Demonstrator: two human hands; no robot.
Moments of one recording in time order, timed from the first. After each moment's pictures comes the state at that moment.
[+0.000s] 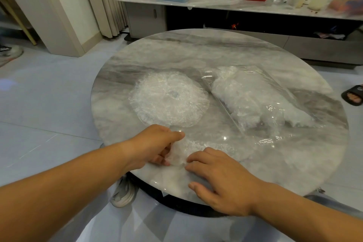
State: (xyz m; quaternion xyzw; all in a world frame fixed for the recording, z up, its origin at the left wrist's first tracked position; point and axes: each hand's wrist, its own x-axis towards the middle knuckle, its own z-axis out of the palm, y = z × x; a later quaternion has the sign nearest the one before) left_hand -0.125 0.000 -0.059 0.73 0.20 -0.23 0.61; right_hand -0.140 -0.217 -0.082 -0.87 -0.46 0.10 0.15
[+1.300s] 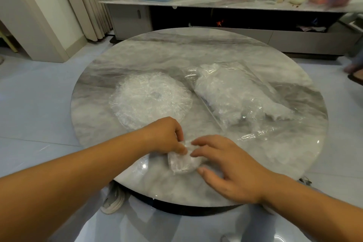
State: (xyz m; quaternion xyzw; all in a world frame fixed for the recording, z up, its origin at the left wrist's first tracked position) left_hand -0.080 -0.045 -0.057 0.93 -0.03 -0.24 0.27; right_hand -0.126 -0.267 -0.073 -0.88 -0.39 0.04 0.26
